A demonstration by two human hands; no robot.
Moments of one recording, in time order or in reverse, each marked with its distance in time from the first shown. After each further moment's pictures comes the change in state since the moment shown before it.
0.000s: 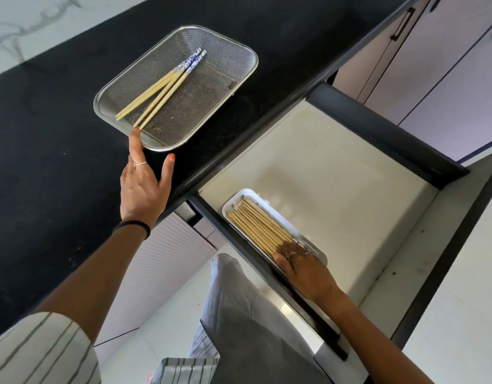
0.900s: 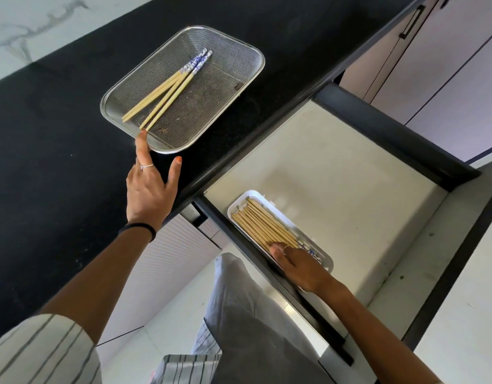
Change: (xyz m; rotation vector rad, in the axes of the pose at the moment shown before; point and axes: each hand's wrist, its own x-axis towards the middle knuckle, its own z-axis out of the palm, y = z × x) left_hand 0.000 0.003 -0.003 0.034 -0.024 -0.001; right_hand 0.018 -0.013 0.001 0.383 -0.156 0.068
